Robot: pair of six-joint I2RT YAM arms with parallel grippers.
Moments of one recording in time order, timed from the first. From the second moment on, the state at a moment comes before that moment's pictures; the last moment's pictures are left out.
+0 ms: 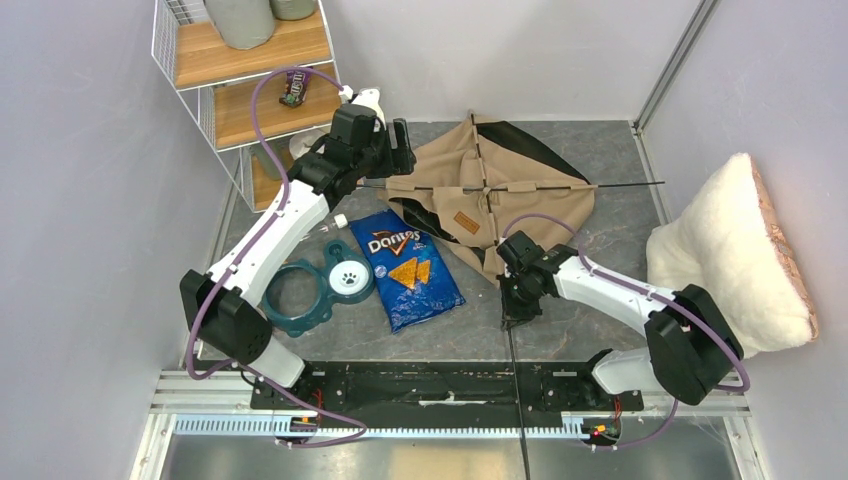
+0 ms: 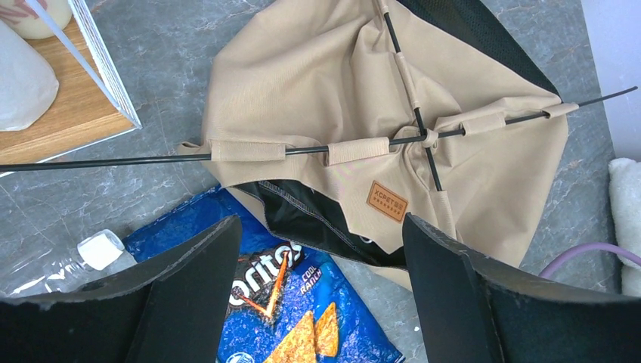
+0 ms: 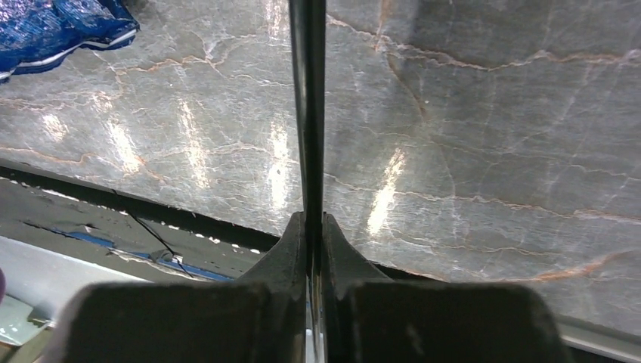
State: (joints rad) left arm -0.49 1.55 1.56 -0.55 -0.10 -0.40; right arm 0.63 1.36 0.74 -0.73 -0.18 0.55
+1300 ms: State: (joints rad) left arm -0.49 1.40 1.45 -0.36 0.17 -0.41; right arm 0.60 1.53 1.56 -1.04 0.07 0.49
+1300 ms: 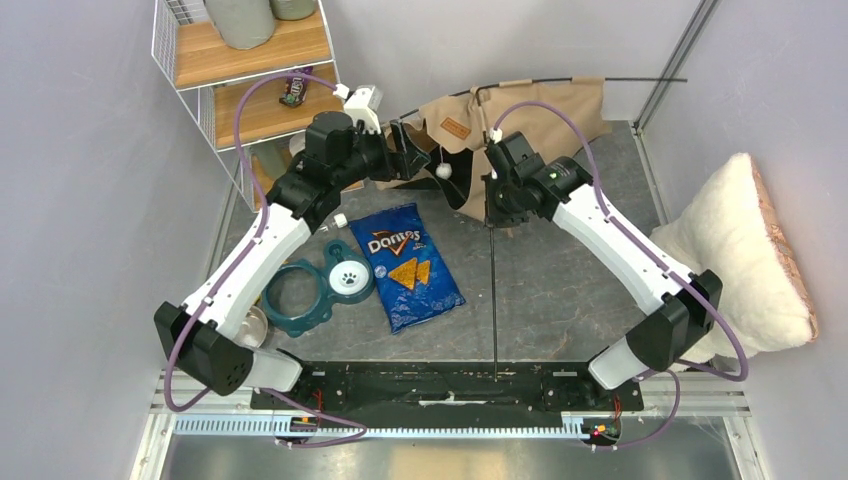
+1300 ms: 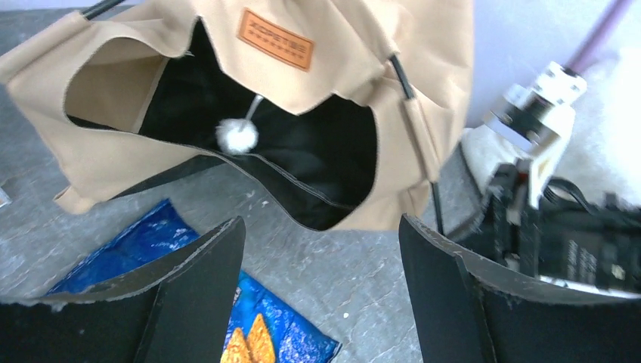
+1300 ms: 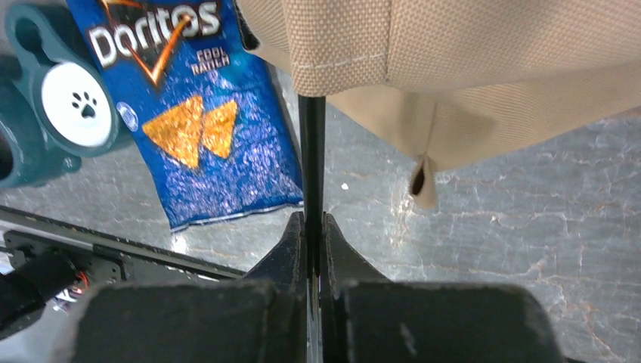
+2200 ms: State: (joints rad) left arm -0.61 1.41 1.05 0.18 0.69 -0.55; right arm 0.55 1.70 1.83 -0.91 -0.12 0.59
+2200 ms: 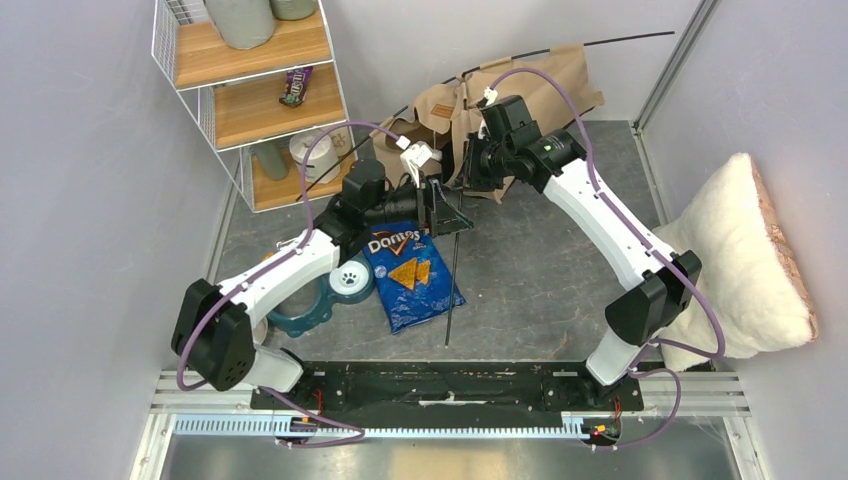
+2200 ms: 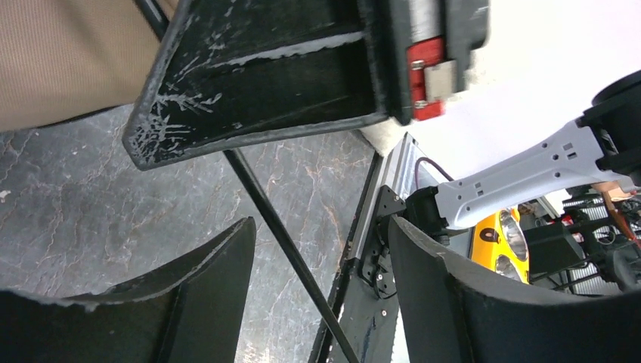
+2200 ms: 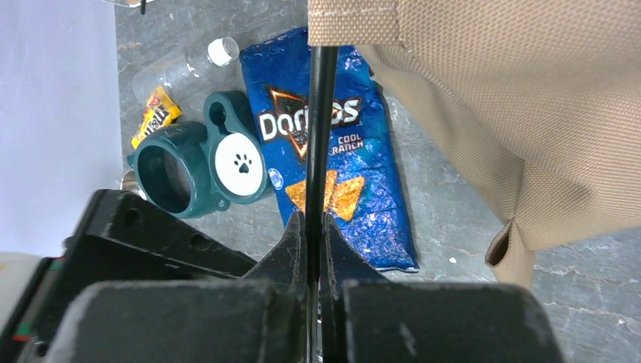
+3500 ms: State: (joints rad) left arm -0.63 1.55 1.33 0.05 0.46 -0.86; right arm 0.50 1.09 1.40 -0.79 -0.27 0.49
